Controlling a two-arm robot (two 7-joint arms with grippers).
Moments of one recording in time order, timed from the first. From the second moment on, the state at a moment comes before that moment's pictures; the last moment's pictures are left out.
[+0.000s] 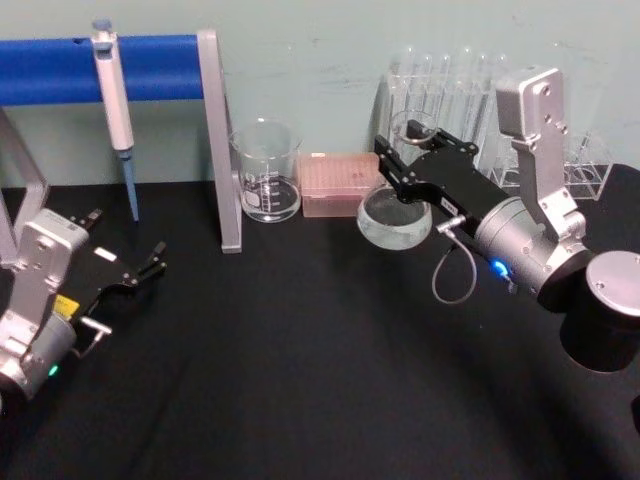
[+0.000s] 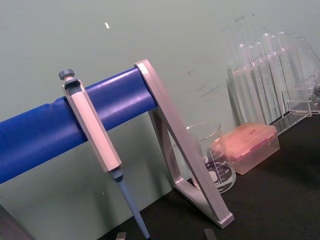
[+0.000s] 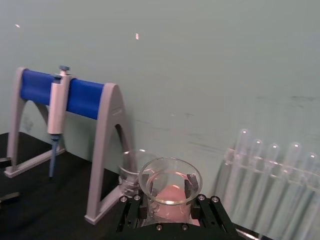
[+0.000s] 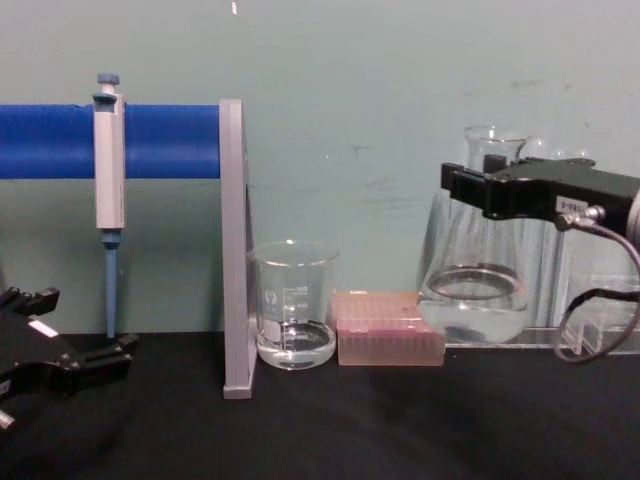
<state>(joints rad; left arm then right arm) -0.20 0.60 0.45 -1.41 -0.25 -0.12 0.03 0.31 0.33 -0.37 -1.58 0.32 0.14 0.16</state>
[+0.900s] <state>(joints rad) -0.20 0.60 0.45 -1.41 -0.25 -0.12 0.03 0.35 0.37 -0.47 -1.59 0.41 0.06 0.53</state>
